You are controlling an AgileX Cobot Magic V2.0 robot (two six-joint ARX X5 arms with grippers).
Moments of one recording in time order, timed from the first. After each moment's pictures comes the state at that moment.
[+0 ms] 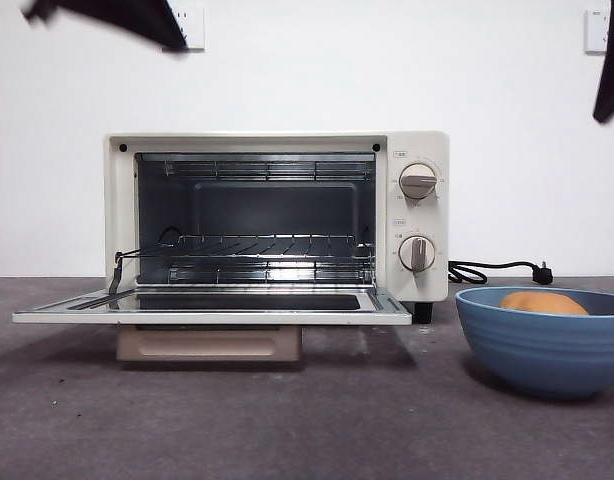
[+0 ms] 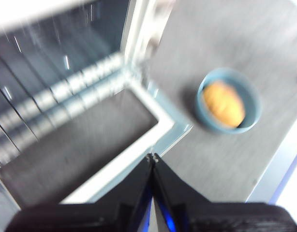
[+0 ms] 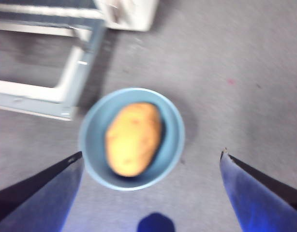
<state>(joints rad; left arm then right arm) -0.45 1.20 1.21 -0.73 0.37 0.03 0.35 0.83 0.82 -0.82 0.03 0.19</state>
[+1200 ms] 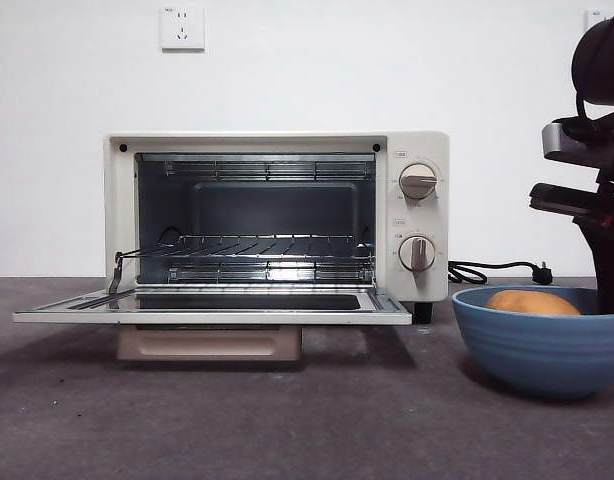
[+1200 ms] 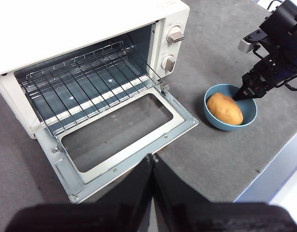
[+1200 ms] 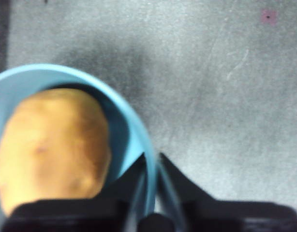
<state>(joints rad) -0.45 0.79 1.21 -0.98 0.21 0.03 0.22 1.42 0.82 -0.61 -0.11 0.11</state>
